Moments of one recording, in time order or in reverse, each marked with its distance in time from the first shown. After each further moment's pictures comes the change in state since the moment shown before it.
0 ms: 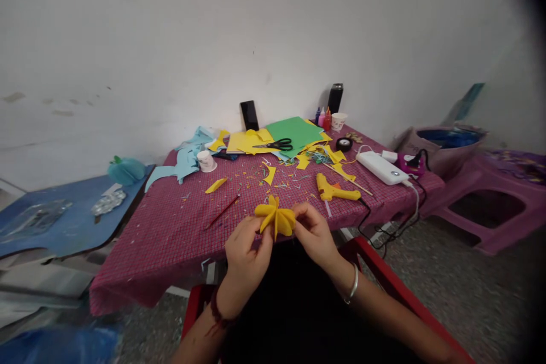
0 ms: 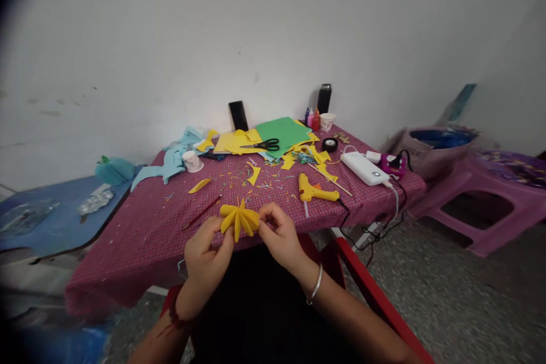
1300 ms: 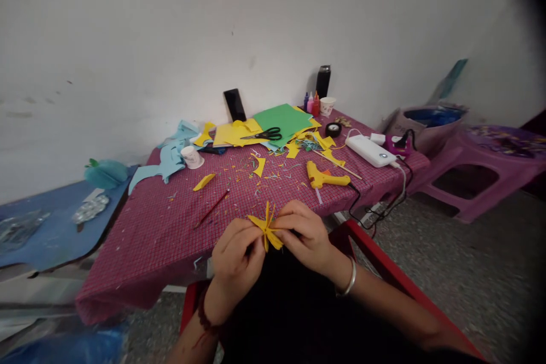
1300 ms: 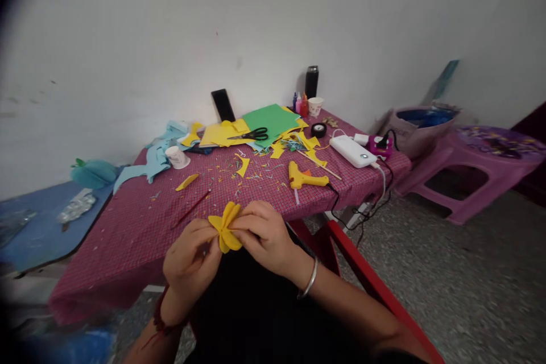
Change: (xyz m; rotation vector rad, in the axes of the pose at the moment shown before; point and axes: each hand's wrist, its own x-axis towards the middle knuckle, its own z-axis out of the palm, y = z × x) left_hand -0.004 0.003 -0.010 -0.064 -0.059 0.203; right_hand -0.005 -0.038 0.001 -0.464 -0.148 -0.465
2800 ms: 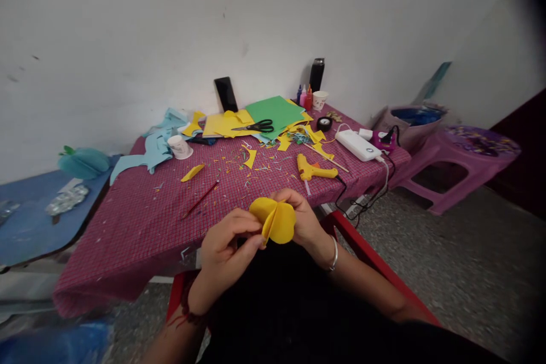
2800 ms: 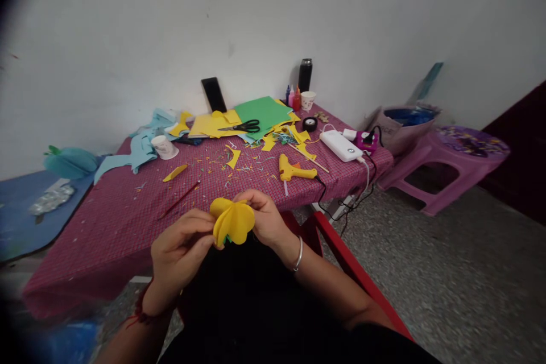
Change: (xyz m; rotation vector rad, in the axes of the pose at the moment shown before) left_hand 0.004 0.006 -0.002 -0.535 -0.149 -0.231; right_hand -0.008 0.022 0.012 0.965 0.233 0.759
